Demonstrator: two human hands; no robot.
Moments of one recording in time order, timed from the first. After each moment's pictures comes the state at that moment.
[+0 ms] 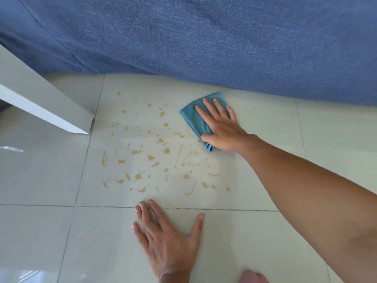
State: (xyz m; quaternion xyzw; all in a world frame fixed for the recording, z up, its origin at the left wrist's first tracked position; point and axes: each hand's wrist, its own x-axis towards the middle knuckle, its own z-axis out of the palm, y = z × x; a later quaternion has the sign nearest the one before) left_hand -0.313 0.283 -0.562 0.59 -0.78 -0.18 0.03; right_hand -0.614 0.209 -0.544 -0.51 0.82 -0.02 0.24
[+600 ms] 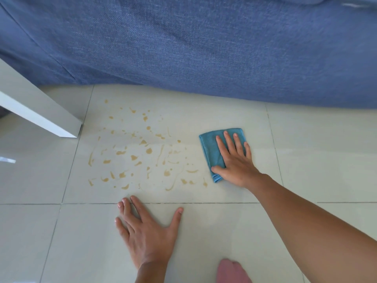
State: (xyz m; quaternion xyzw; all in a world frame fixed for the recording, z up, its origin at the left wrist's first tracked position) left_hand -0.314 0.288 -0.554 0.60 -0.78 -0.16 0.02; right_hand -0.592 0.348 -0.541 -0.41 0.87 0.01 0.26
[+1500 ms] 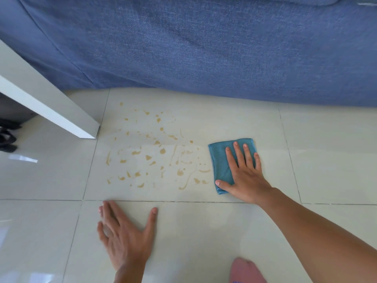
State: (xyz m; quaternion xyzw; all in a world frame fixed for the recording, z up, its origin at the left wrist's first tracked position) left_hand -0.255 0.236 -0.554 0.63 -0.76 -0.15 0.03; right_hand -0.556 0.364 -0.538 -0.42 0.87 0.05 0.25
